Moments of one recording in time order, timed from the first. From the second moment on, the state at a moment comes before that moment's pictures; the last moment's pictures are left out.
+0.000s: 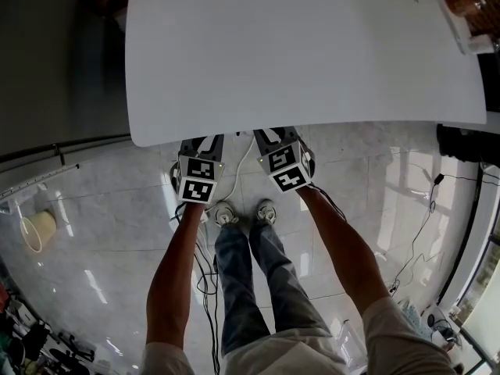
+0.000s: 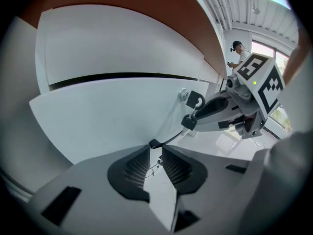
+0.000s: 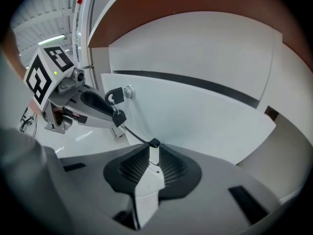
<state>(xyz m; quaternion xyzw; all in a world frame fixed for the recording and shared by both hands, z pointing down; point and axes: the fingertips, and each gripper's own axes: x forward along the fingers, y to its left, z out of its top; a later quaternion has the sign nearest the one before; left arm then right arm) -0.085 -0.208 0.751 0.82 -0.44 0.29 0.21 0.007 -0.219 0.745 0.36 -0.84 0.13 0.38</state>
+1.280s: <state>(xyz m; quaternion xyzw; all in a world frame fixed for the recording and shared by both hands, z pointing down) -0.088 -0.201 0.768 0.80 -0.47 0.29 0.24 -0.002 -0.215 0.757 0.35 -0.84 0.12 0.39</state>
